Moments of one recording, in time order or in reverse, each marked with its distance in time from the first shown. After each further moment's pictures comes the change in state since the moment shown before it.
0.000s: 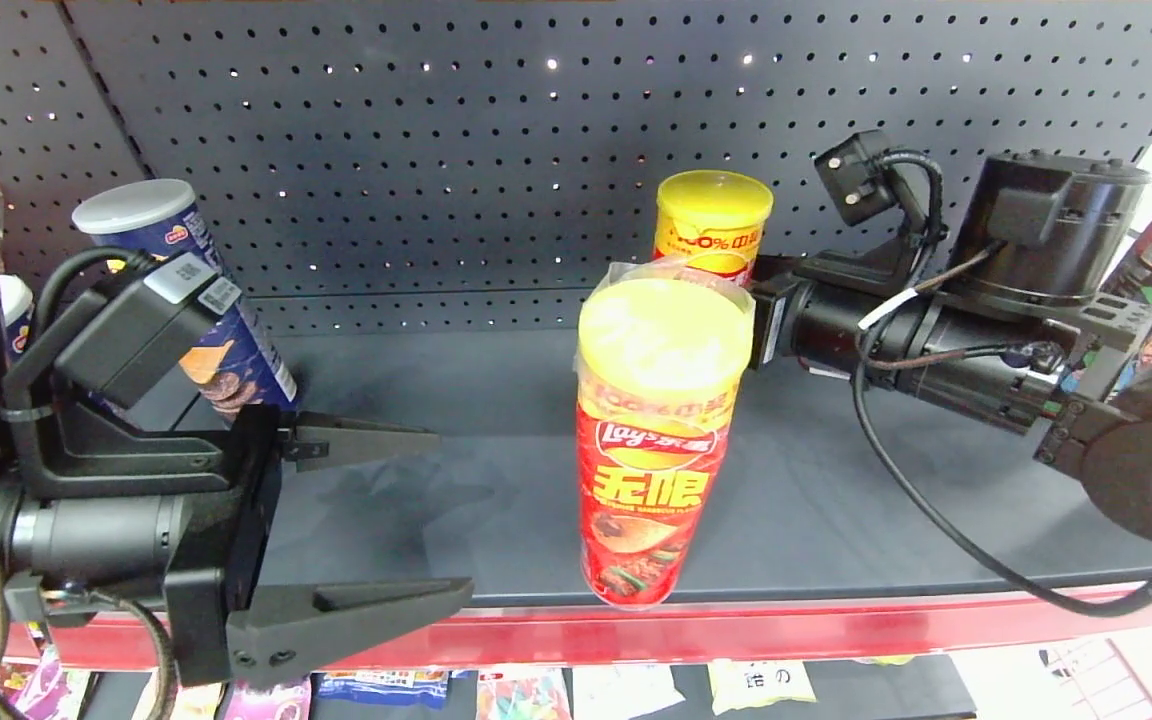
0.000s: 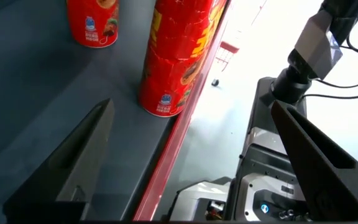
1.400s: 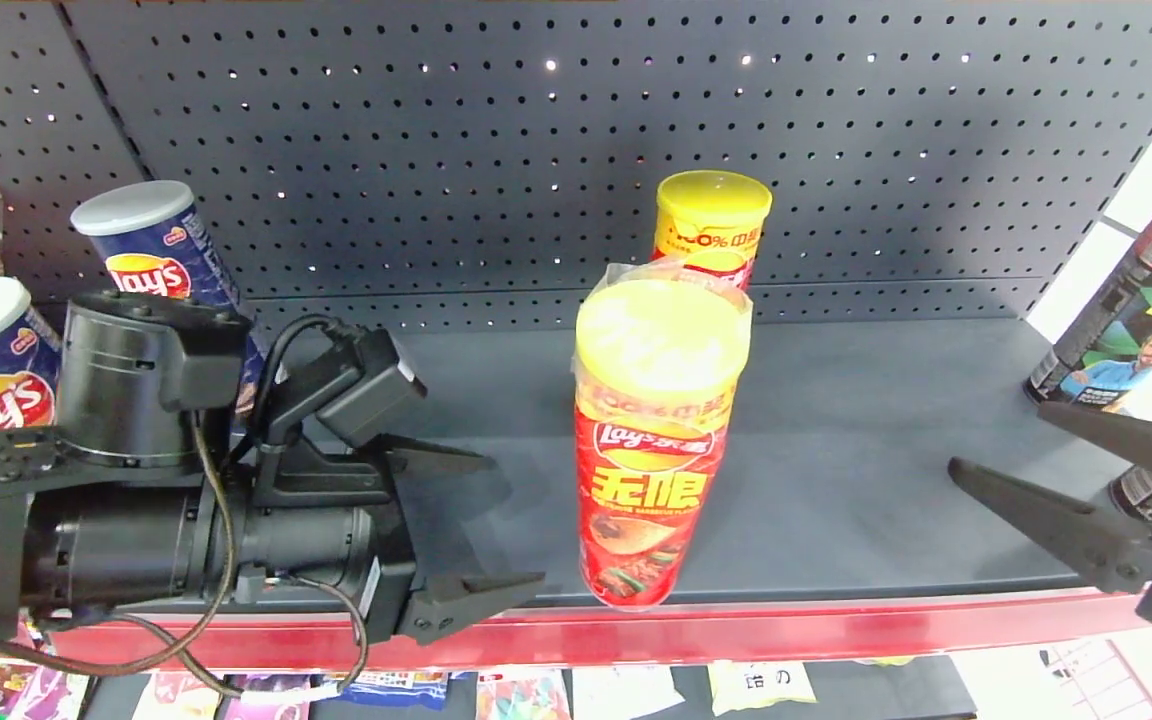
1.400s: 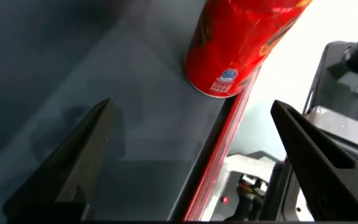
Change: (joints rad) left arm -0.092 0.202 -0.024 -0.007 0.268 0.119; right arm -0.030 -0.712 0.505 0.315 -0.214 0.030
